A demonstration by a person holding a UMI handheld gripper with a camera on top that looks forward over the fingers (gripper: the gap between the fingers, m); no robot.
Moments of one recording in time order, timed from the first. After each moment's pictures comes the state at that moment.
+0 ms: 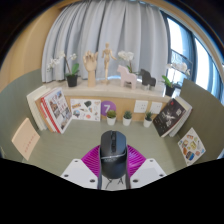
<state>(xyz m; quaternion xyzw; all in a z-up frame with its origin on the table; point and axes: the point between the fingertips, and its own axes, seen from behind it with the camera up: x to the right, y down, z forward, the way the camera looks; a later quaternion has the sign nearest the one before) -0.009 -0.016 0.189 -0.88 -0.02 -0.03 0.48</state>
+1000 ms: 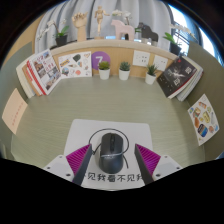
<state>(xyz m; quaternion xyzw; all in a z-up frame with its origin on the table) 0.045 -0.057 0.021 -0.94 -0.02 -0.01 0.33</state>
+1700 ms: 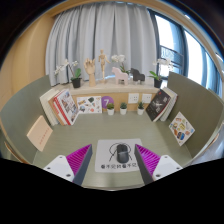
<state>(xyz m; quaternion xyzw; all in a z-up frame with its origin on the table) -0.008 -0.167 0.227 -0.88 0.02 0.00 0.47</state>
